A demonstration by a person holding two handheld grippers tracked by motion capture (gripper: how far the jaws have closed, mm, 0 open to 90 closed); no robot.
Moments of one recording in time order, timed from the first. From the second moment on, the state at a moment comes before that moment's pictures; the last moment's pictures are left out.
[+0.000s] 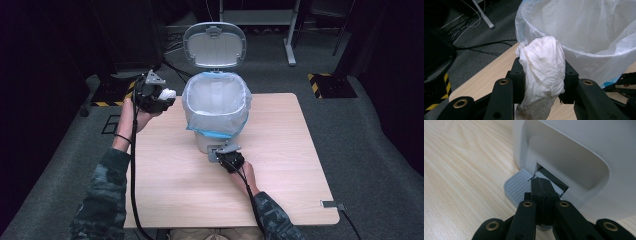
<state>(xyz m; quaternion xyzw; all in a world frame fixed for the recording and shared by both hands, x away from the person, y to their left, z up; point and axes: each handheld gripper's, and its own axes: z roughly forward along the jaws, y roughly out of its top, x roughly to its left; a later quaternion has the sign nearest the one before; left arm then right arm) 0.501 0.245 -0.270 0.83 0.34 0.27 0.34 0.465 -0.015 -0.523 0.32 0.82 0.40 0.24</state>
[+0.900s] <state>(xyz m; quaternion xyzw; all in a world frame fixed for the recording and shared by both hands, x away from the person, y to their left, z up) 0.506 0.223 -0.227 0.83 0.32 0.30 0.34 0.465 -0.015 -0.523 0.32 0.82 0.40 0.24</state>
